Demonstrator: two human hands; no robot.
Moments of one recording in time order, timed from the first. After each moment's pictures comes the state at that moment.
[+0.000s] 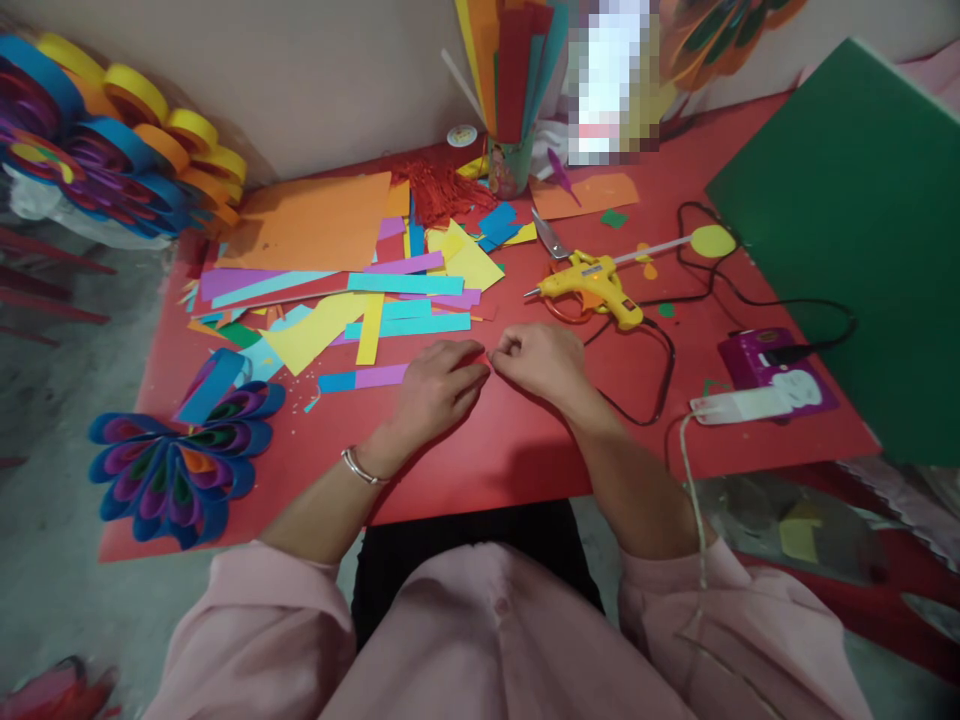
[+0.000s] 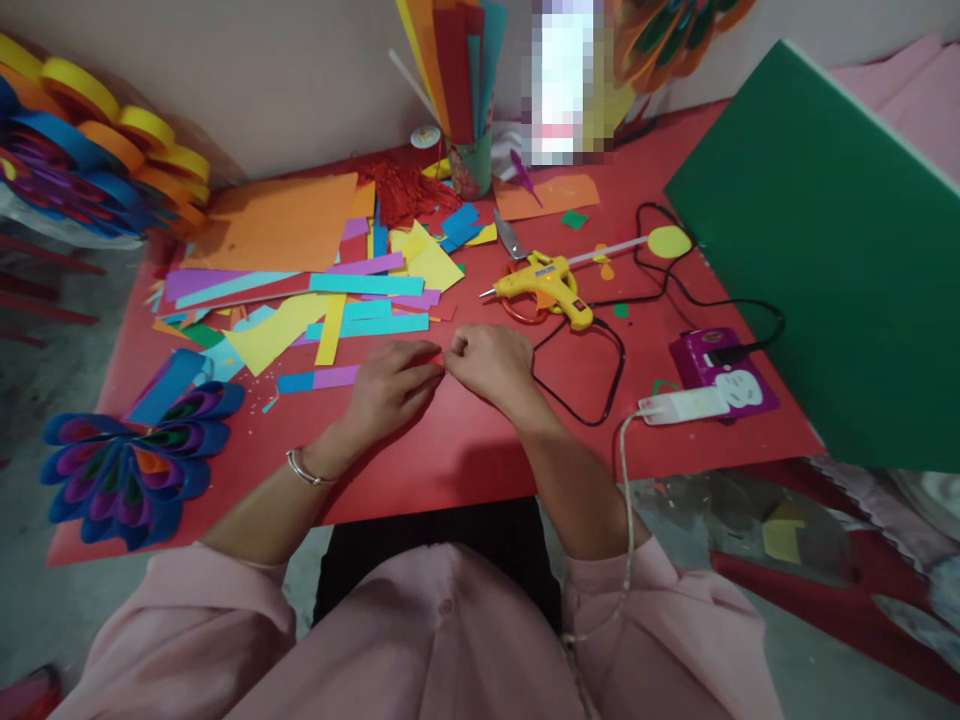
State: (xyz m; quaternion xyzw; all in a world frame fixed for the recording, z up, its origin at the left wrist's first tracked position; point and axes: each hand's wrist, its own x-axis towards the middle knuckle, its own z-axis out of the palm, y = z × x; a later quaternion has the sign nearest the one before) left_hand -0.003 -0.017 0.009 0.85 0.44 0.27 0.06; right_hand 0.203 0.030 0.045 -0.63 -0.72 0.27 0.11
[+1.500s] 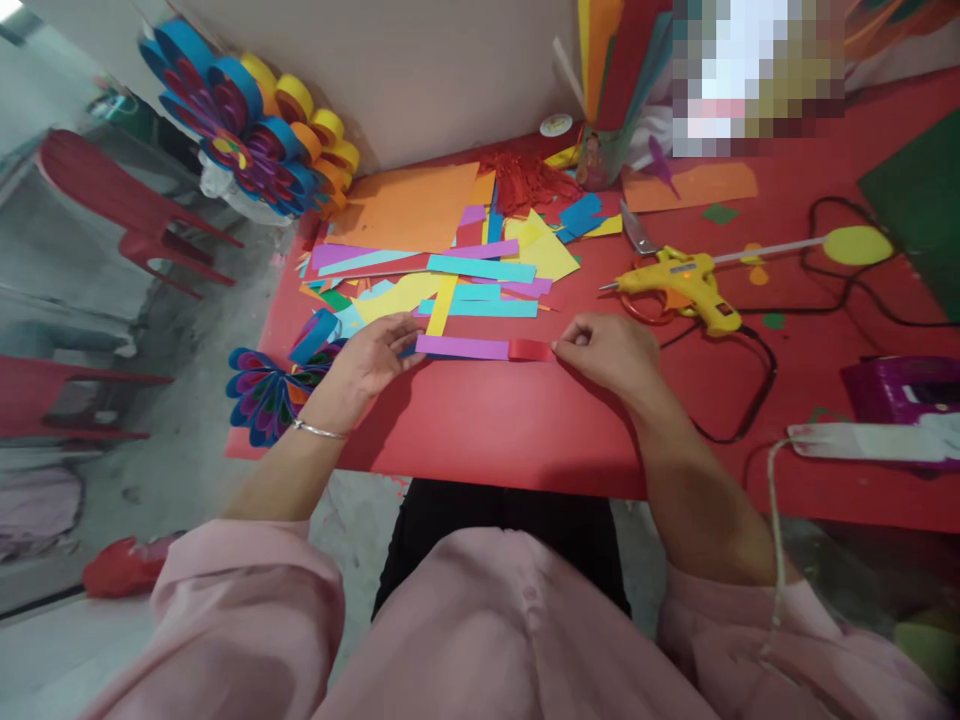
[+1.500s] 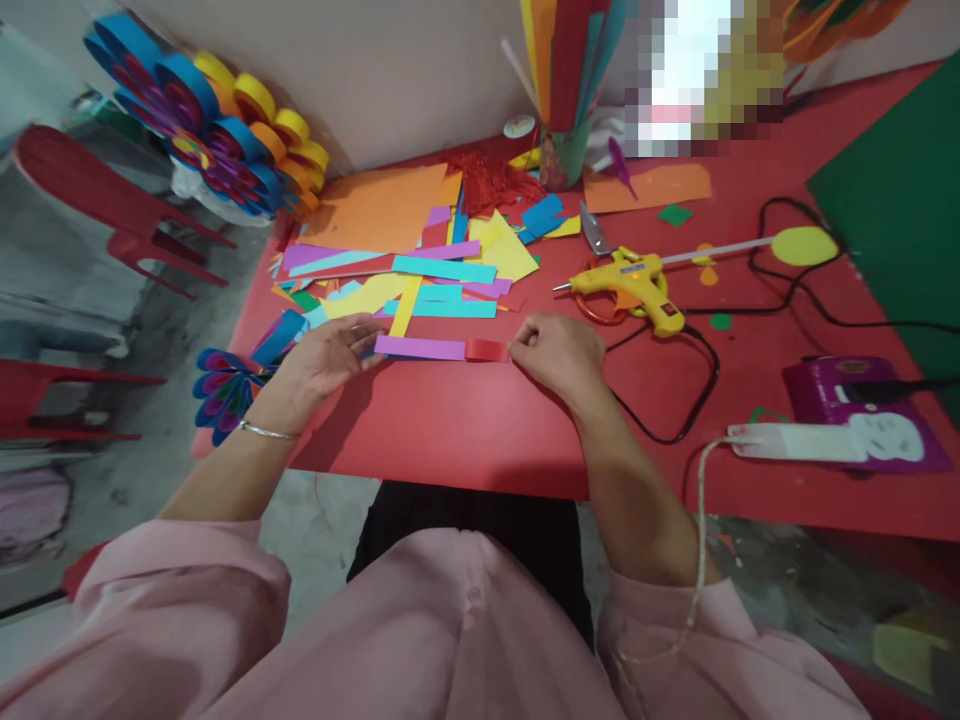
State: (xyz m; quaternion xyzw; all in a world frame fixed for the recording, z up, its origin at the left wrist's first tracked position) left_hand -0.133 -0.033 0.067 0.23 0.66 0.49 0.51; right_hand 0.204 0.034 0.044 -0.62 -0.72 0.29 0.13
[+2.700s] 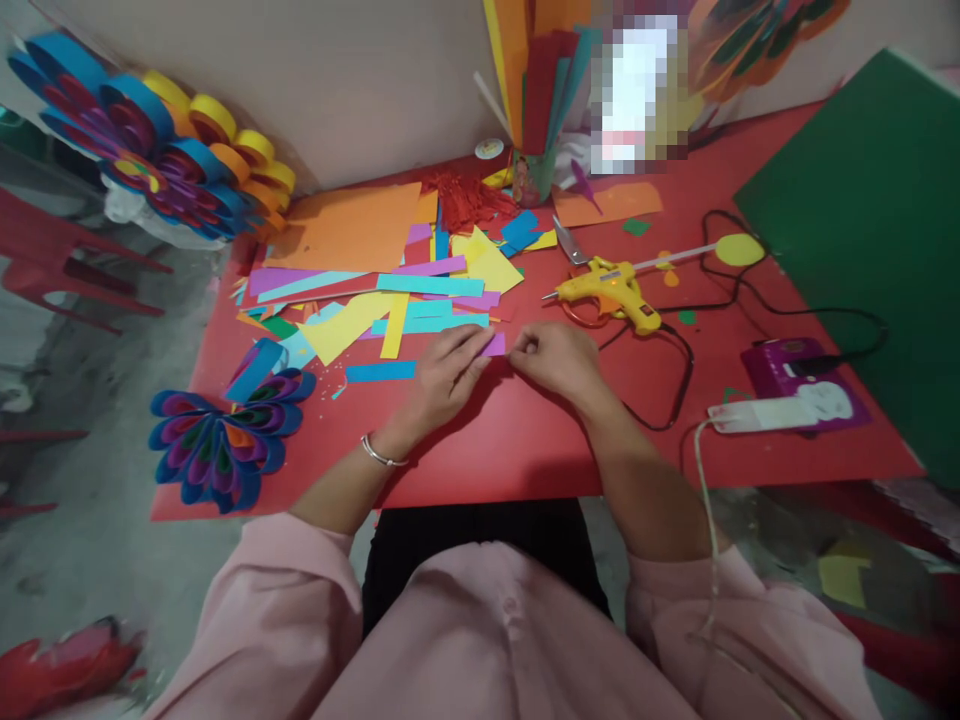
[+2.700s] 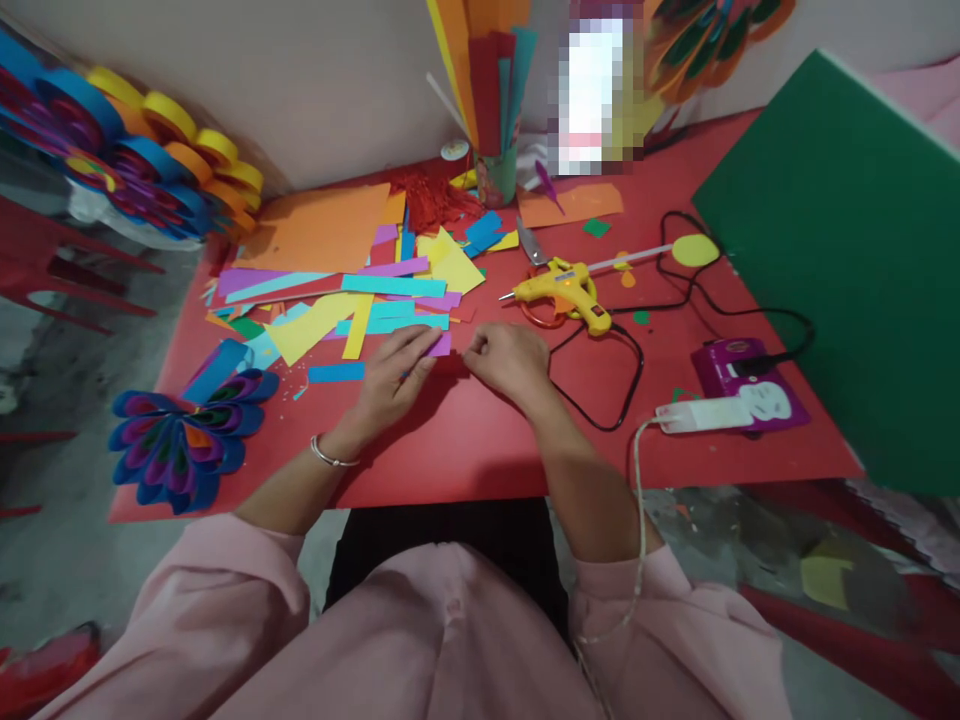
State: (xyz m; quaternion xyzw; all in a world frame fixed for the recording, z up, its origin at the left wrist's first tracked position) left_hand -0.011 -0.016 0.019 0.81 0.43 0.40 0.07; right_hand 0.203 0.033 0.044 -0.62 -0.73 0.27 0.12
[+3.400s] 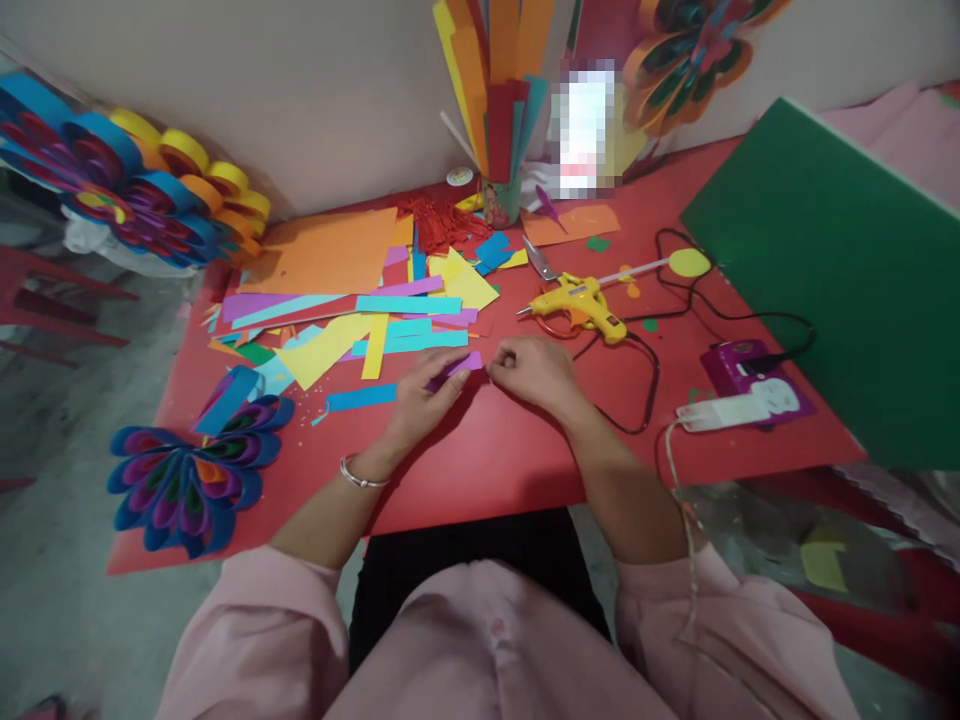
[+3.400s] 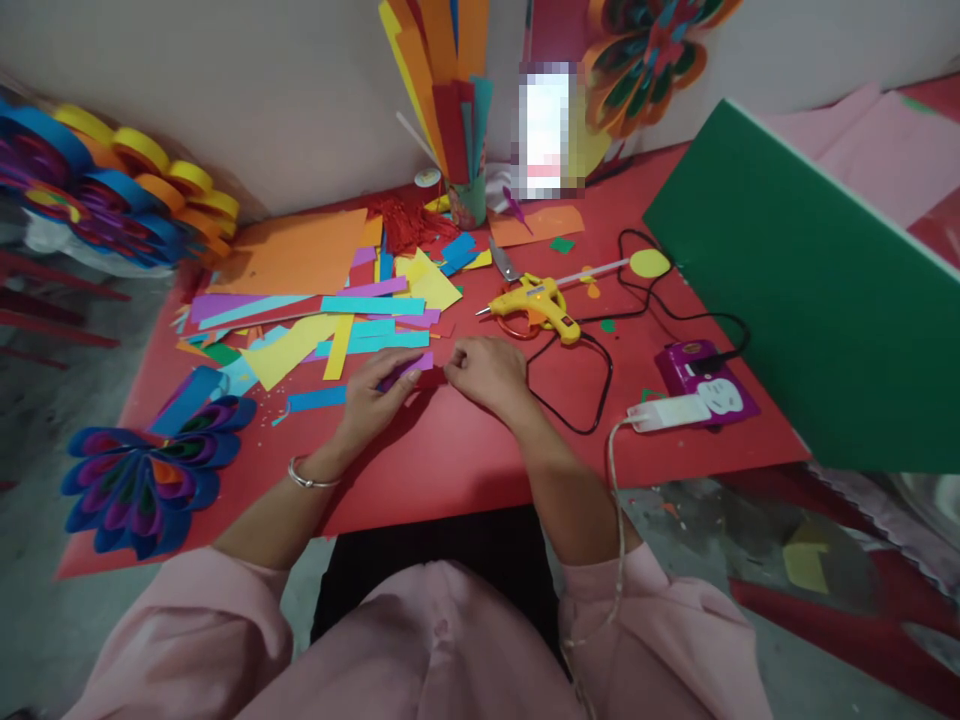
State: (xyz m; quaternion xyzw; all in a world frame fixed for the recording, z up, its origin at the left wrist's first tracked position) left_hand -0.010 -0.011 0.006 0.73 0.49 0.44 0.19; right_hand 0.205 0.033 0.041 -0.60 -0.74 0.27 0.14
